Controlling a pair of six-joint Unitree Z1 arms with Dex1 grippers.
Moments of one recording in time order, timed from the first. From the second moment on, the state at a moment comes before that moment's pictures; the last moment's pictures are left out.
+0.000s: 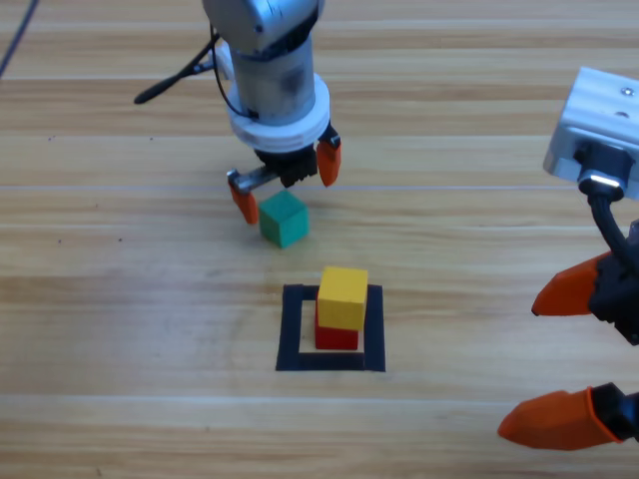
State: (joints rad) arm 0 -0.66 2.40 -2.19 1.20 0.11 -1.29; arm 1 1.14 1.42 -1.00 0.52 0.08 0.01
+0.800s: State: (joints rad) arm 0 -0.66 2.50 -2.24 1.20 0.11 -1.30; arm 1 1.14 1.42 -1.00 0.52 0.08 0.00
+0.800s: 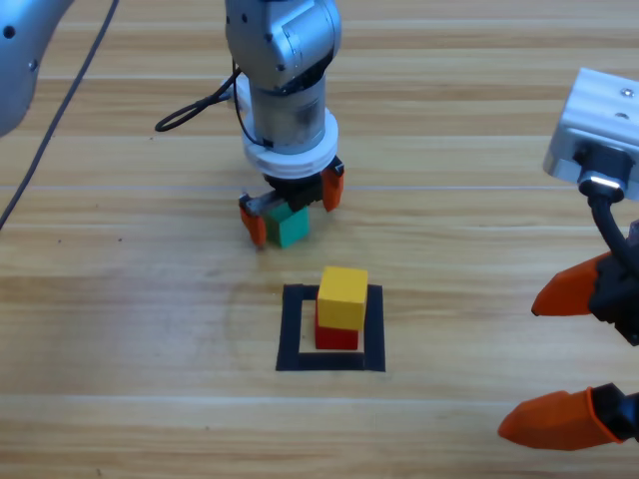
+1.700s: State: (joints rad) arm 0 -0.64 2.51 -2.26 1.26 0.11 -1.27; arm 1 1.14 1.42 -1.00 0.52 0.08 0.00
